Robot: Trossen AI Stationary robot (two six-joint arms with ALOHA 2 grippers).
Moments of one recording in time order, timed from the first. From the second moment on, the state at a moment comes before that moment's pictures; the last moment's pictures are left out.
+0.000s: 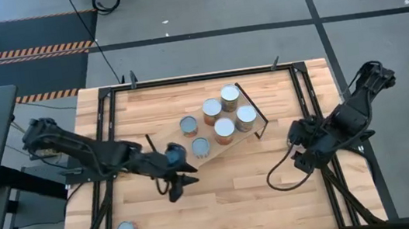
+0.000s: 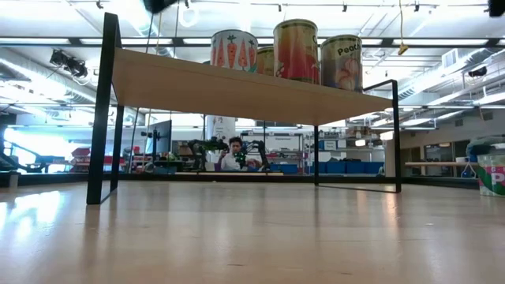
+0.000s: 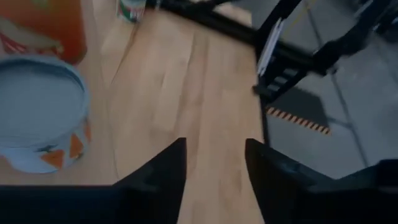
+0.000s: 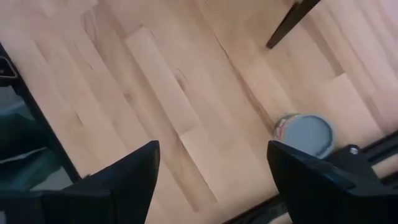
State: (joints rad) left arm -0.40 1.34 1.12 -0.33 -0.18 -0.59; right arm 0.70 1.21 1.35 -1.50 0.25 1.26
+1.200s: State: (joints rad) left arm -0.33 1.42 1.21 -0.45 -0.24 -0.56; right arm 0.63 1.15 1.19 -1.51 0.26 1.29
